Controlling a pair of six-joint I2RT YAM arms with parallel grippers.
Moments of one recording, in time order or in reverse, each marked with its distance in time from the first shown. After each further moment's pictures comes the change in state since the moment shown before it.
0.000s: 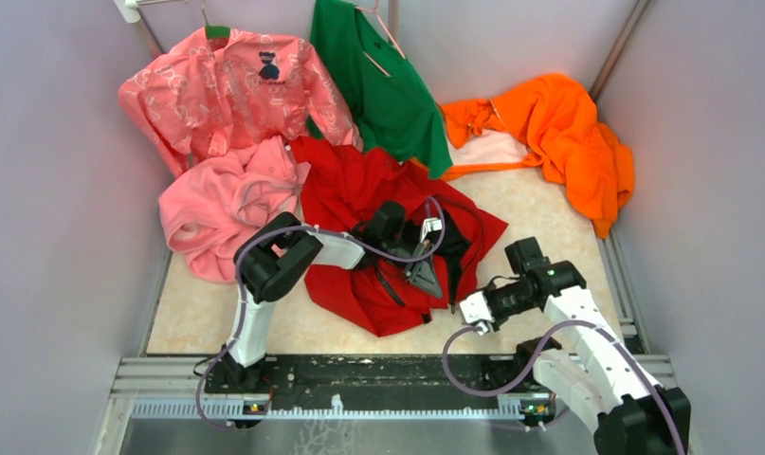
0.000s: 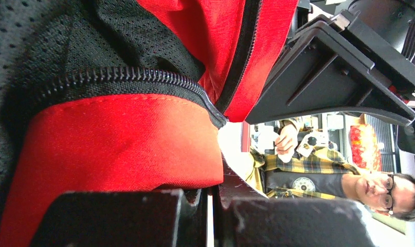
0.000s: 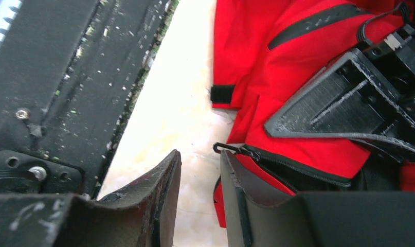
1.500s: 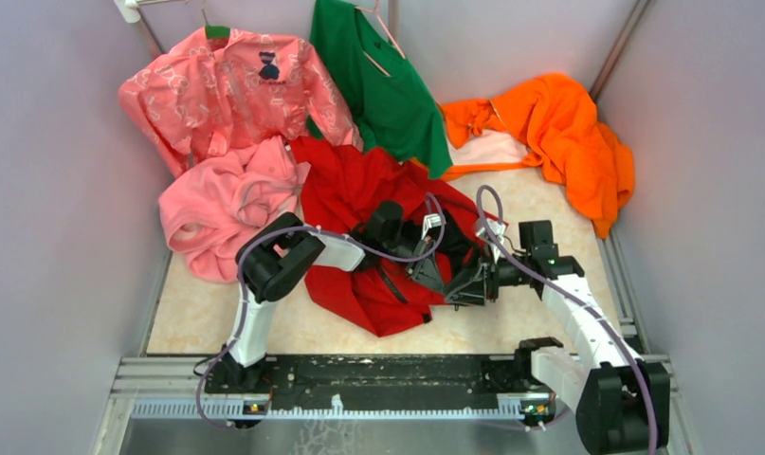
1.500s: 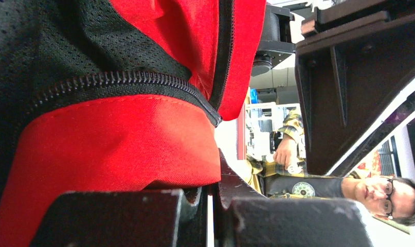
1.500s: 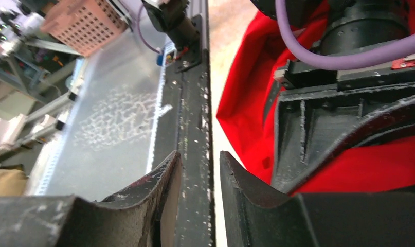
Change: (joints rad) left arm -0.012 0.007 -0.014 0.175 -0.007 -0.117; right arm -0.166 0.124 -0.036 0.521 -0.542 1.190
